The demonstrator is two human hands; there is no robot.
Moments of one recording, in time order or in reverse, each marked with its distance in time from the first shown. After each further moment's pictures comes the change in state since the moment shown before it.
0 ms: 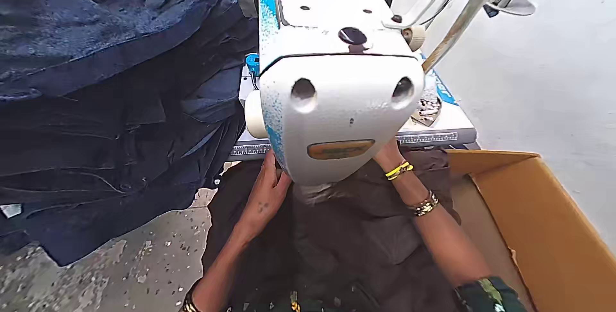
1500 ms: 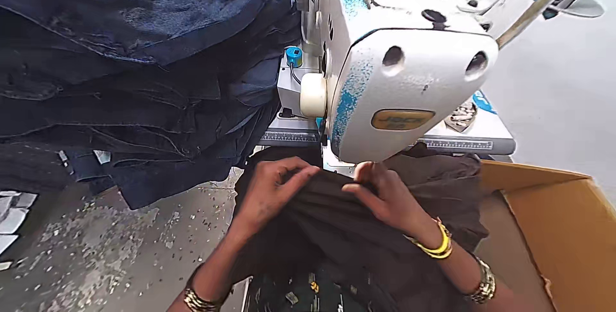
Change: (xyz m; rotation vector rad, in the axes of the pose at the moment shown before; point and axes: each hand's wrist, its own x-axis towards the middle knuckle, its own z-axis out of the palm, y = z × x) left_hand -0.036 0.002 -0.049 0.087 0.058 0.420; right_hand -0.072 -0.096 -0.052 0.937 -0.061 -0.281
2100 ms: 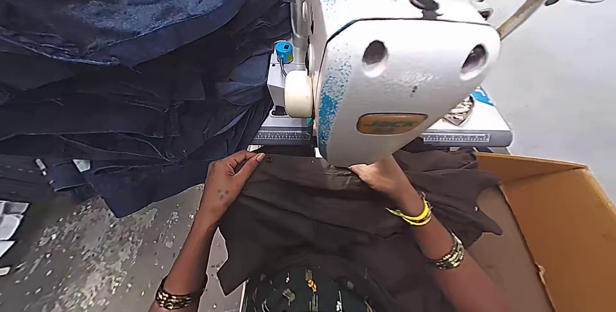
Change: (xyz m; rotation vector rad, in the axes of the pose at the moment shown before) left_hand -0.015 -0.061 -0.038 0.300 0.128 -0.330; right_hand 0.027 0.018 -0.007 -0.098 0.031 0.376
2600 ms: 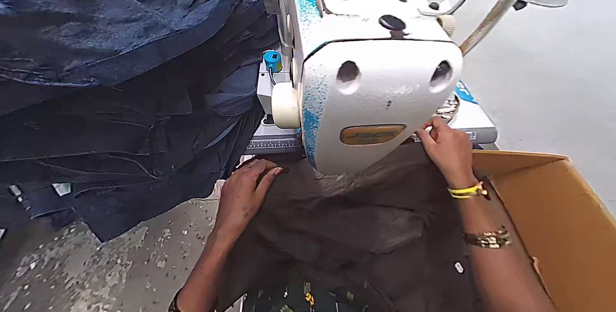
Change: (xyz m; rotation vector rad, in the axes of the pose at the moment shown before) left_hand -0.001 0.027 0.029 0.133 -0.054 0.210; right_hand -0.011 0.103 -0.105 -0.621 0.372 0.151
